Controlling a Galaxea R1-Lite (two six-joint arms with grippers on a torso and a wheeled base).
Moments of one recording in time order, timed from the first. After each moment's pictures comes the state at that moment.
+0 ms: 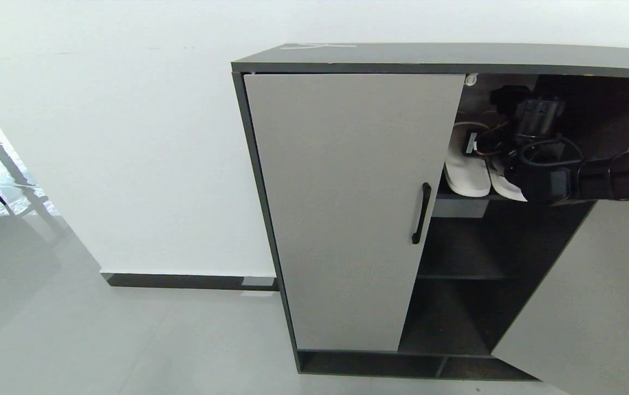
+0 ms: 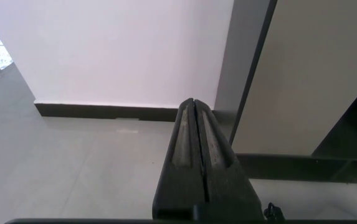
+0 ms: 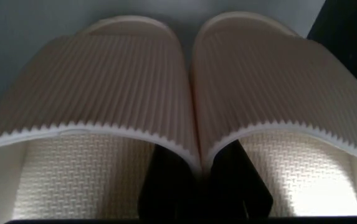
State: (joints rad) left arm 0.00 0.00 0.00 0.00 0.02 -0.01; right arm 0.21 2.20 -1.76 -0.52 -0.35 0.01
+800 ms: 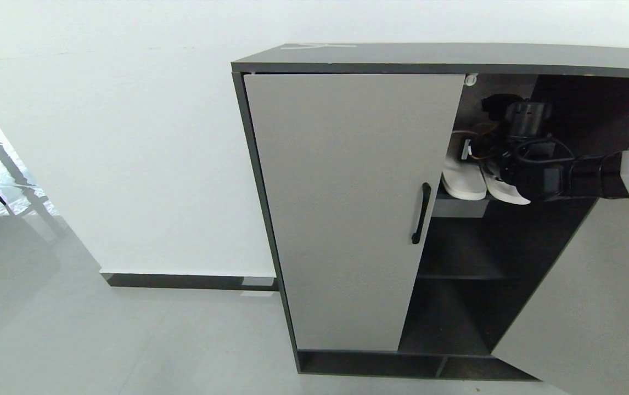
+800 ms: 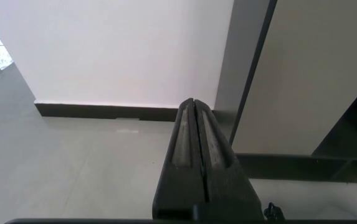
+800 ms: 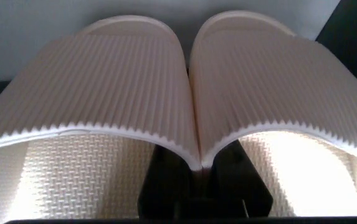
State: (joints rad) left arm 0.00 0.00 0.00 0.00 0.02 -0.01; right arm 0.21 2.24 -1.85 -0.37 -0.32 0.04
